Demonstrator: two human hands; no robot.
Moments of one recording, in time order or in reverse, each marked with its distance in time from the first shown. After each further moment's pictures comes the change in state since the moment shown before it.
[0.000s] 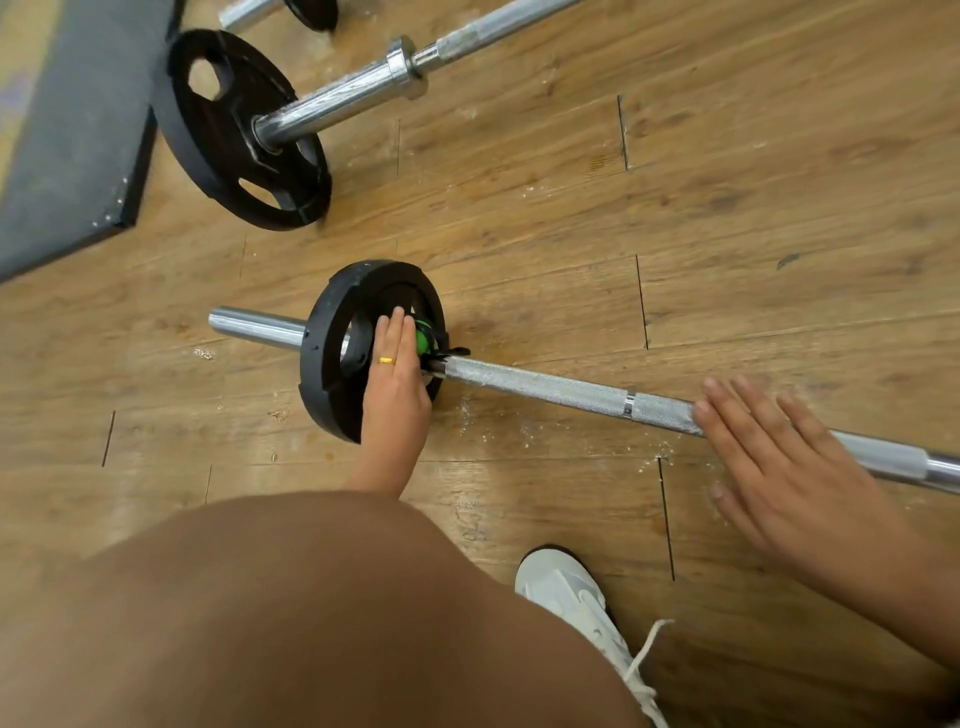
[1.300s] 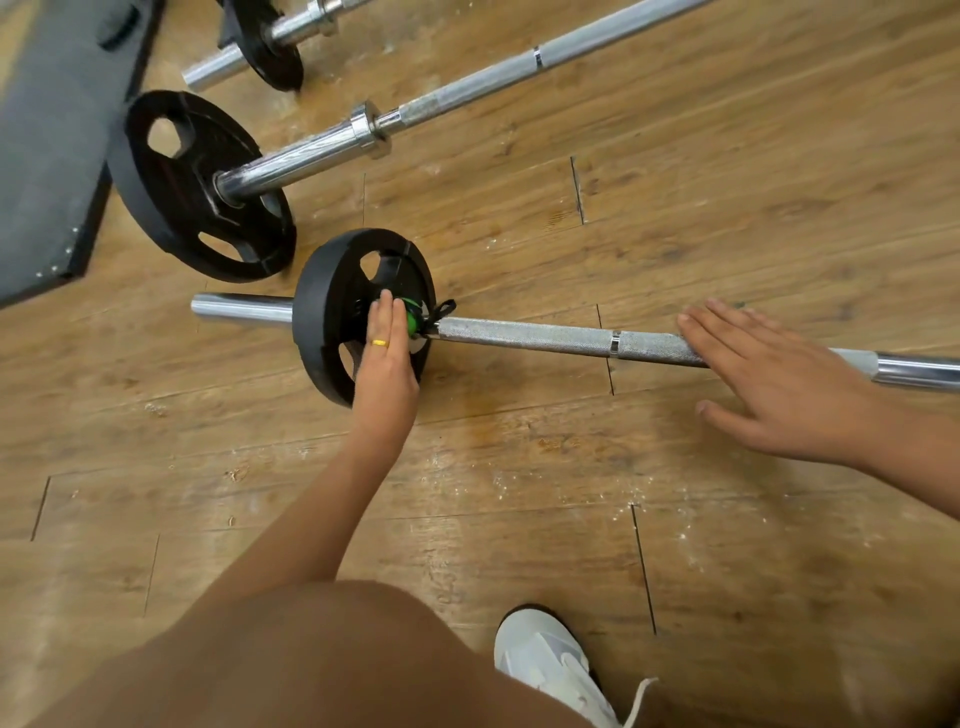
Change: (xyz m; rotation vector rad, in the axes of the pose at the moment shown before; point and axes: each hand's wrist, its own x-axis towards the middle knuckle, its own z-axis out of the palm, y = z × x) left_hand 0.084 0.016 0.020 0.045 -0.005 0.060; right_hand 0.090 0.096 -0.029 0.108 -0.230 0.060
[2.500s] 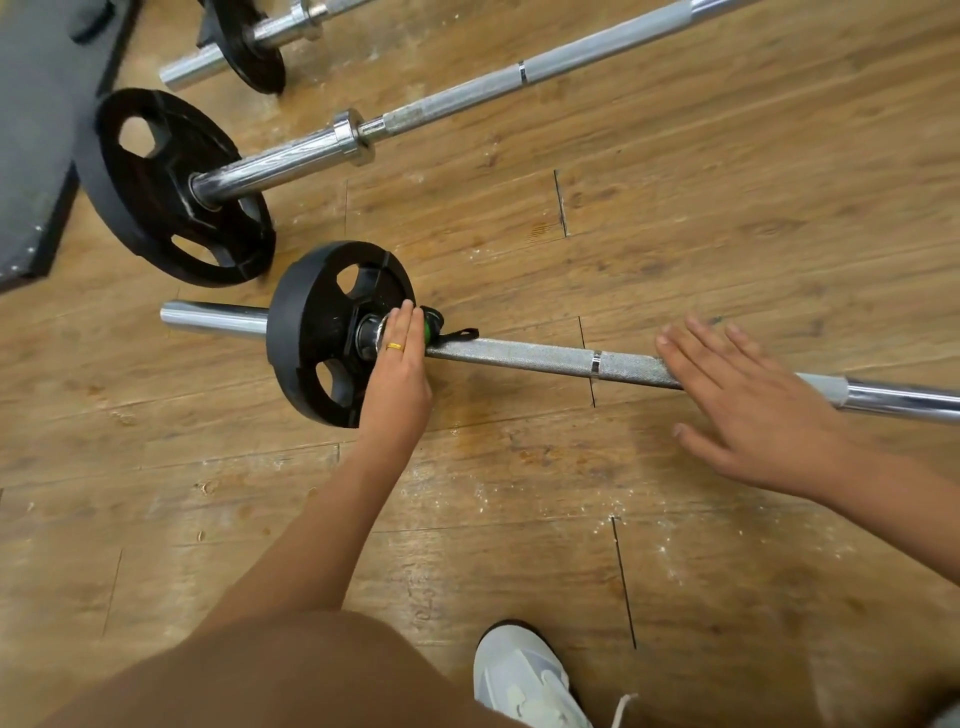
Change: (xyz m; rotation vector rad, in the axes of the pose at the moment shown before) left_hand 0.004 0.027 0.010 -0.069 -0.032 0.052; right_hand -0.005 -0.010 0.011 -0.124 0.097 0.015
